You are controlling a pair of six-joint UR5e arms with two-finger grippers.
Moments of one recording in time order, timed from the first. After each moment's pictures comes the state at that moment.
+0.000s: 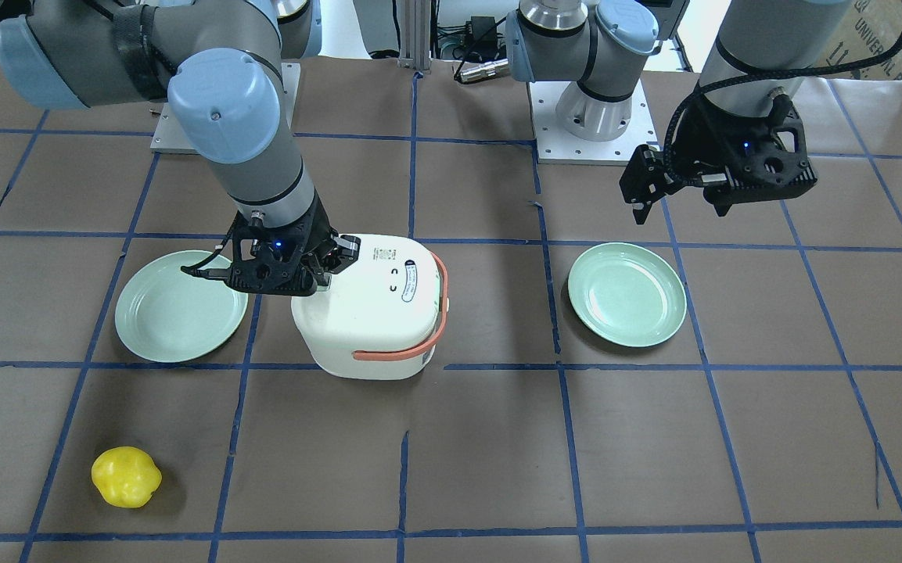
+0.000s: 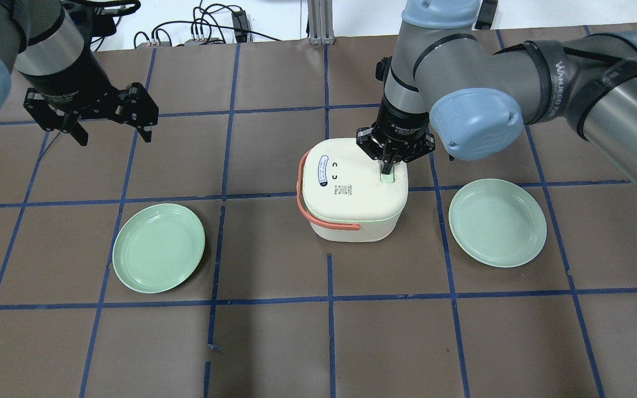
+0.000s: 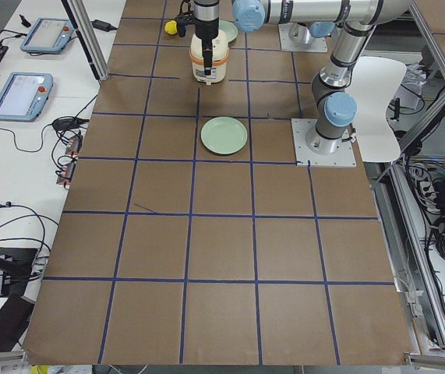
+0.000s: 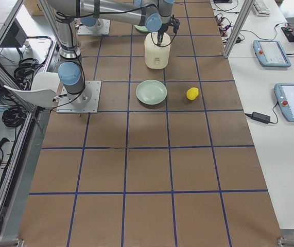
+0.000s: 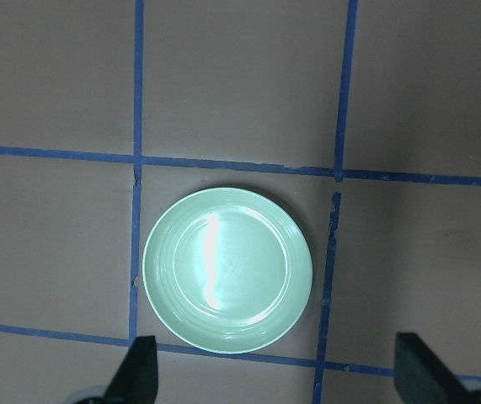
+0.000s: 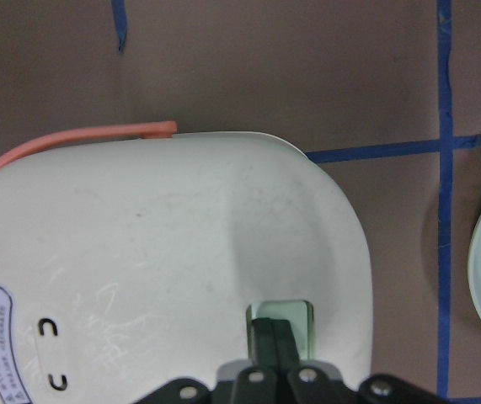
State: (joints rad) left arm -1.50 -1.56 -1.60 -1.54 1.67 0.00; right arm 1.76 -1.37 1.67 -1.83 -1.46 0.29
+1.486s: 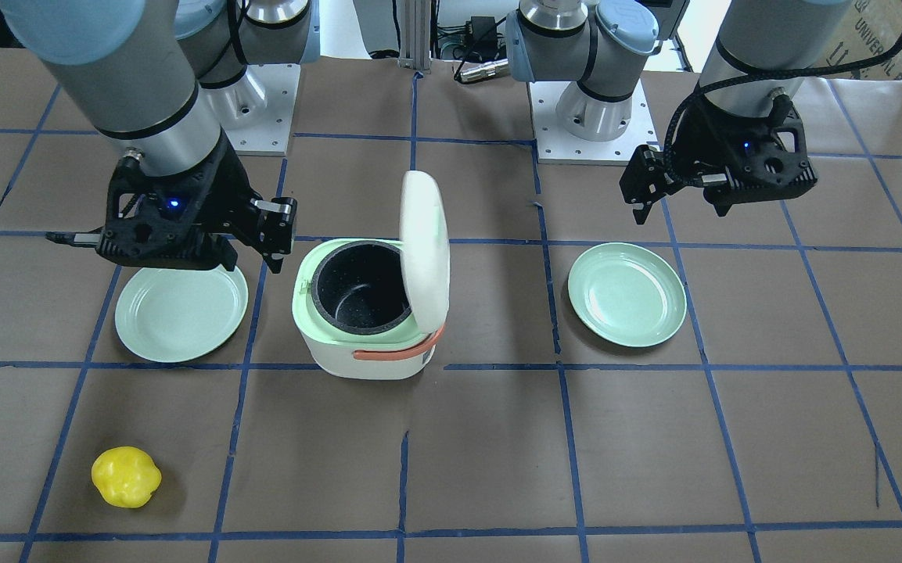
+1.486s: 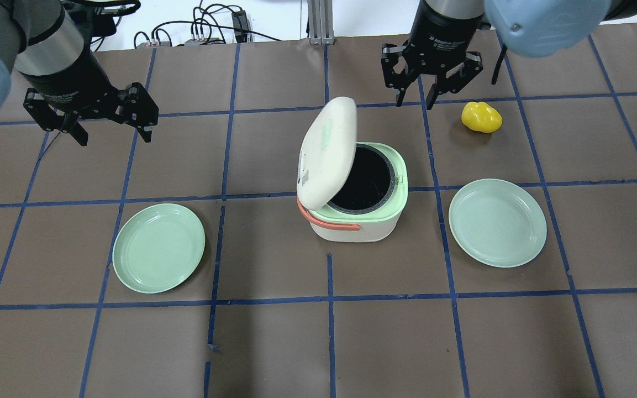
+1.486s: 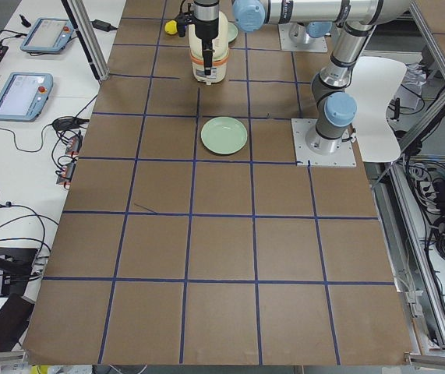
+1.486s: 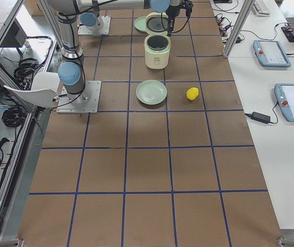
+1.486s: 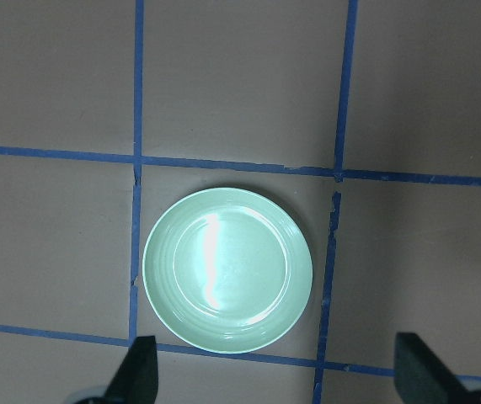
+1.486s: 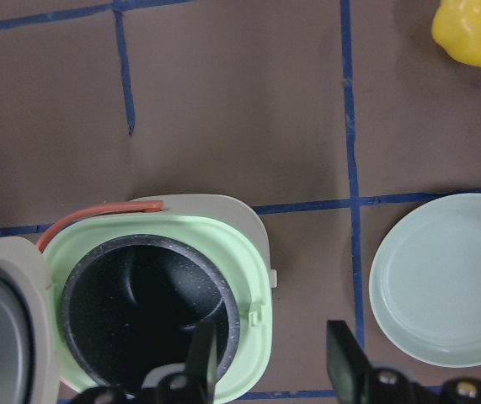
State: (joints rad) left arm -1.50 -1.56 -1.60 -1.54 1.67 0.00; right arm 1.66 -1.38 1.37 -1.56 -1.49 0.17
